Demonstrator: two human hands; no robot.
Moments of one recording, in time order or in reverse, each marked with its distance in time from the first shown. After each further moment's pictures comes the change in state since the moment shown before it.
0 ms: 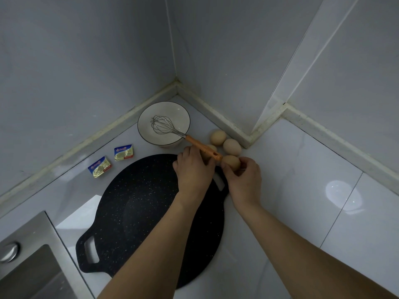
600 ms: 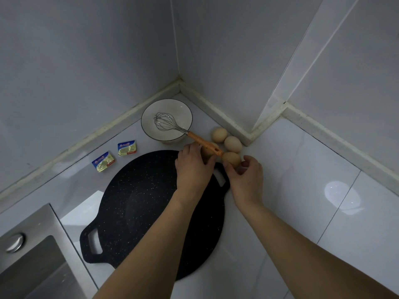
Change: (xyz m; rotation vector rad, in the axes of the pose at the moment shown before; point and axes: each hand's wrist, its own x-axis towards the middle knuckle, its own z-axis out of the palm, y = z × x) left_hand -0.008 -0.005 -0.008 -0.099 -0.003 0.046; right_hand -0.010 -0.004 -0.008 -0.002 -0.012 0.023
